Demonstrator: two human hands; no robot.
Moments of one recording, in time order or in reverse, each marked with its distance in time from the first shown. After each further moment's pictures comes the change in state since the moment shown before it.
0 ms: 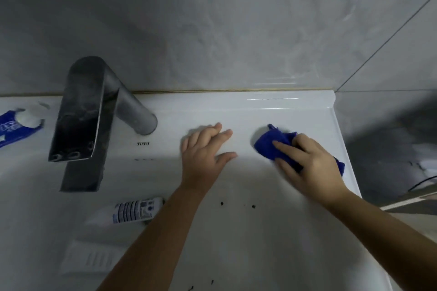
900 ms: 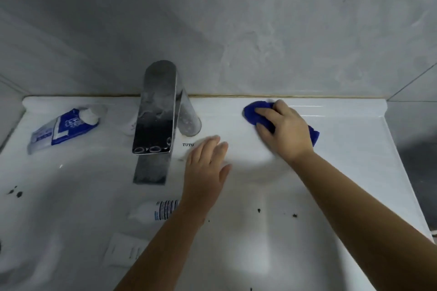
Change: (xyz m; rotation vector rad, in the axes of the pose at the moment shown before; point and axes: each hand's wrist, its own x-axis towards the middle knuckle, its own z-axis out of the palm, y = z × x) left_hand -0.038 -0.051 -0.052 0.191 0.020 0.044; right_hand 0.103 -0.068 0.075 0.039 0.031 0.065
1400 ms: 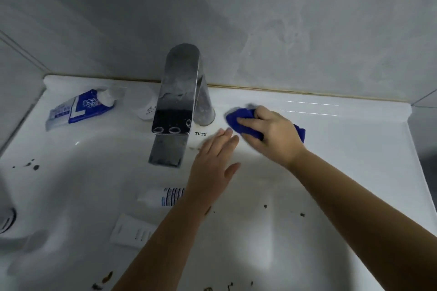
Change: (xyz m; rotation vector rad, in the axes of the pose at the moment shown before) left_hand -0.009 -0.007 0.000 -0.083 -0.108 -0.030; right_hand -0.003 -0.031 0.014 0.039 -0.167 -0.296
